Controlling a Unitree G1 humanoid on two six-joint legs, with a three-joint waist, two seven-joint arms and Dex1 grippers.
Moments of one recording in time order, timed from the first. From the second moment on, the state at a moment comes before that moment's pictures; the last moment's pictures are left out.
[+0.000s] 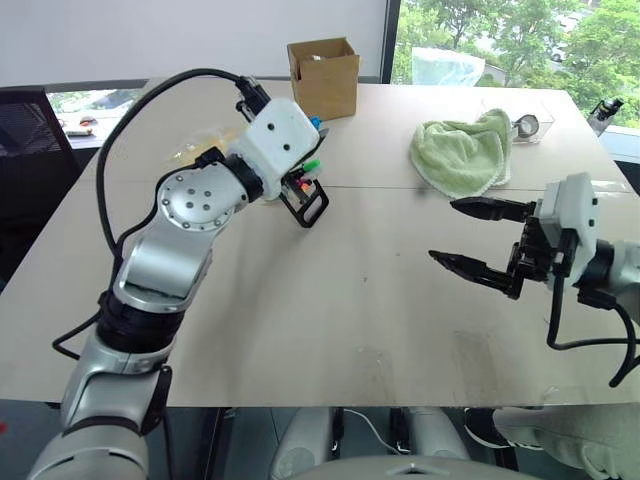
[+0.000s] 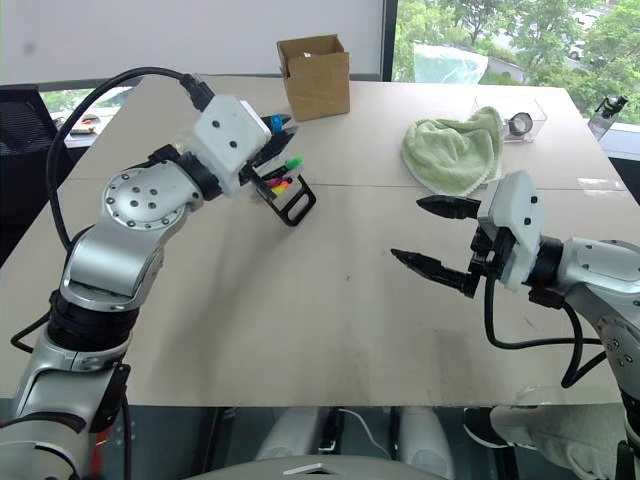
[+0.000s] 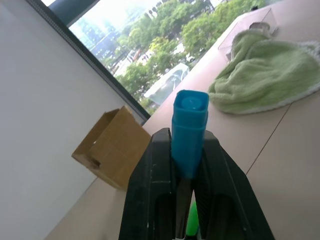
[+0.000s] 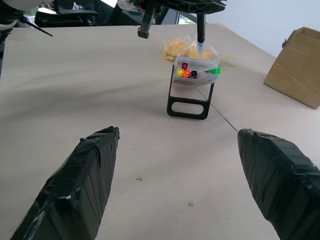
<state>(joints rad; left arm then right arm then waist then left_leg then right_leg) -0.69 0.70 -0.17 -0.33 -0.09 0.48 -0.46 -0.24 -0.81 -0.23 -0.67 0.75 0.67 0.80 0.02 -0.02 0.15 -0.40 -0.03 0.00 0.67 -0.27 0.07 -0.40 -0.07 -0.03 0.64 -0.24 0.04</state>
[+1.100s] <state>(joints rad) -0.59 0.46 0.02 -0.36 -0.26 0.58 -0.55 -0.20 -0.82 -0.24 -0.68 0.75 0.64 0.77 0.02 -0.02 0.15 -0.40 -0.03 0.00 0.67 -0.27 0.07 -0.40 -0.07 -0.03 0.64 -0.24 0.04</state>
